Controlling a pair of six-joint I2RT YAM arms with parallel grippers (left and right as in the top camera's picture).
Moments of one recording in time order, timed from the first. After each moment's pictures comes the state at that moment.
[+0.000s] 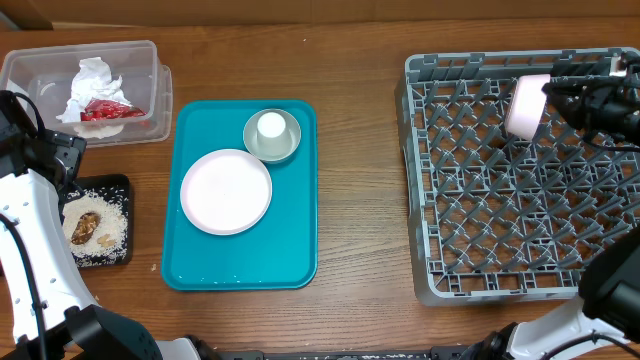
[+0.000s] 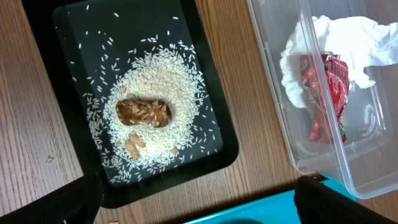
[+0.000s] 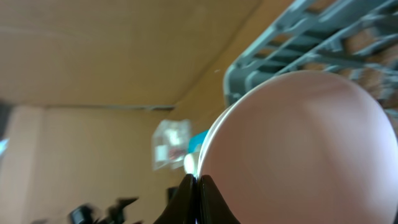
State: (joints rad) left arm 0.54 1.55 1.45 -1.02 -0.20 -0.83; right arm -0.57 1.86 1.55 -0.82 -1.23 0.25
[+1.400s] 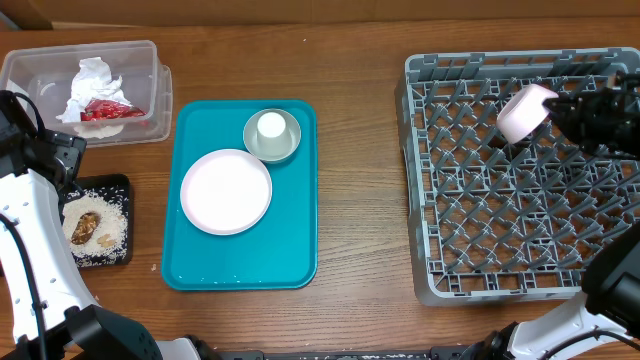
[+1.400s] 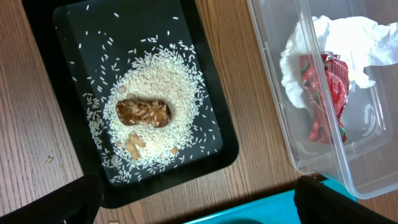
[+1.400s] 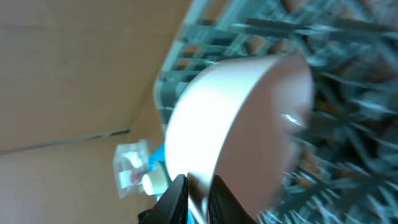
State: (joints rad) left arm 0.54 1.55 1.45 -1.02 -0.20 -0.83; right arm -0.59 1.88 1.51 -0.82 -0.97 0.31
